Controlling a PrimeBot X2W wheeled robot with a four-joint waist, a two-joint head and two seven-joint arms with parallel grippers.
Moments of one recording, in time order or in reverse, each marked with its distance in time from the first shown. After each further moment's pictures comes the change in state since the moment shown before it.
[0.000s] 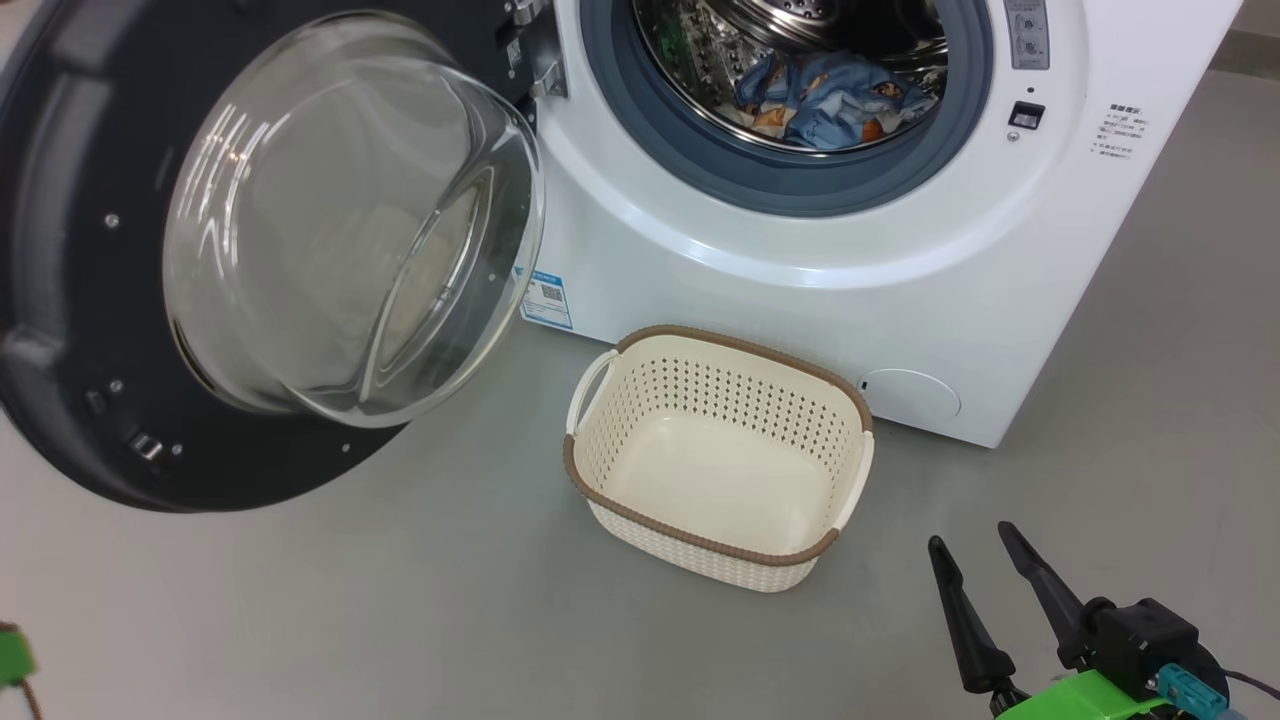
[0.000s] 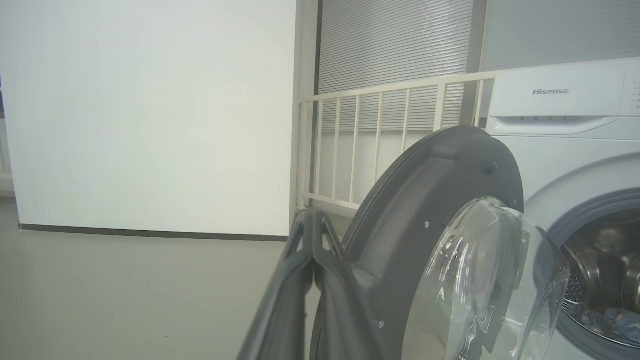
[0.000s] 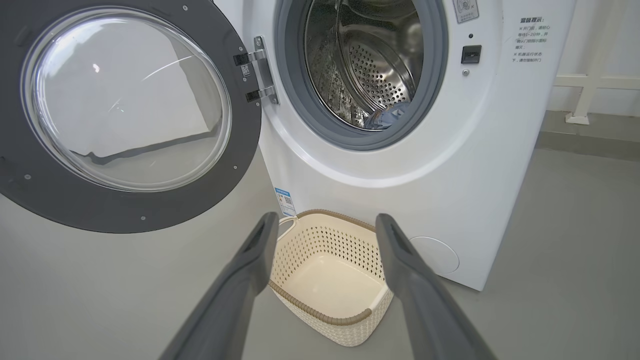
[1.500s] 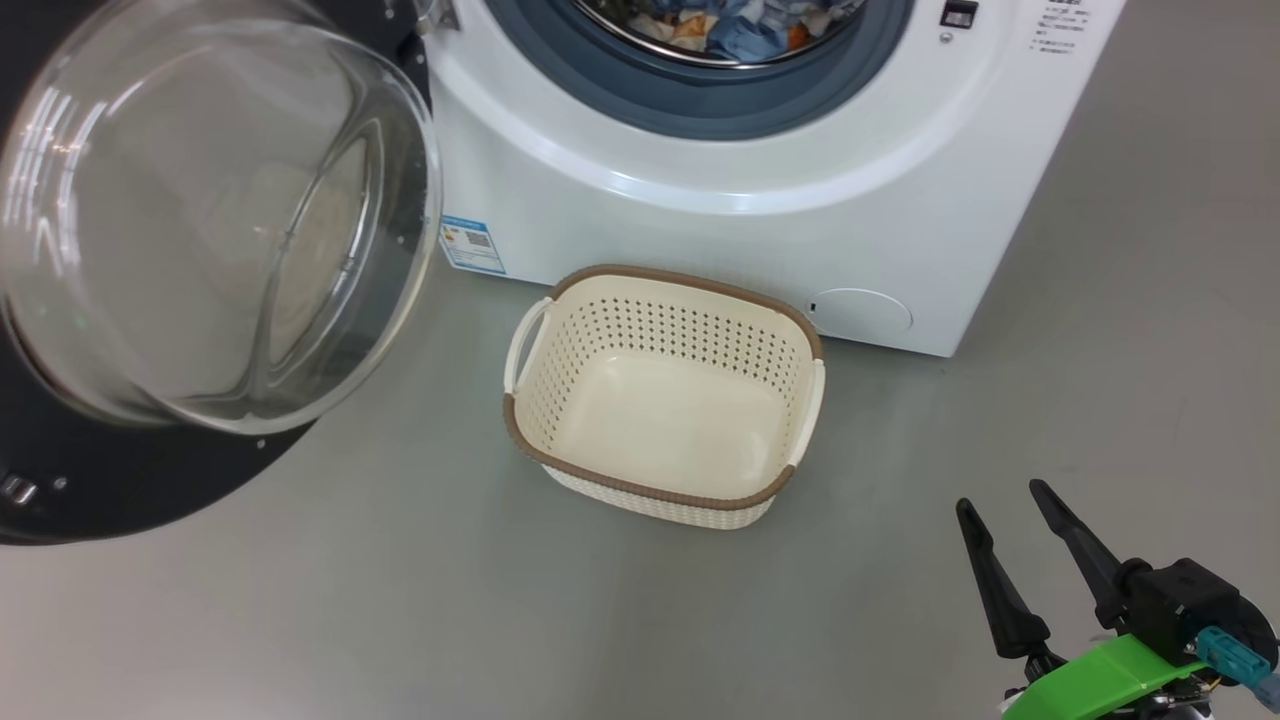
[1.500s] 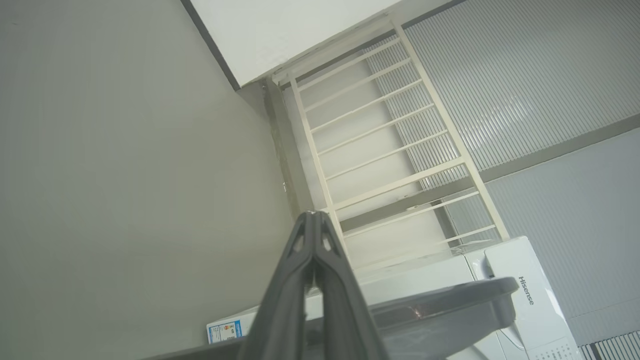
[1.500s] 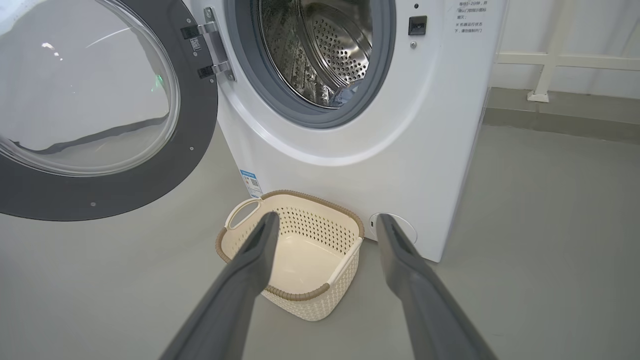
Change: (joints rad) left arm -0.427 0.250 0.239 0.648 -1.040 -0.065 0.446; right arm -0.013 -0.063 -0.012 -0.107 0.000 0.000 0.083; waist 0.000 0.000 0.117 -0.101
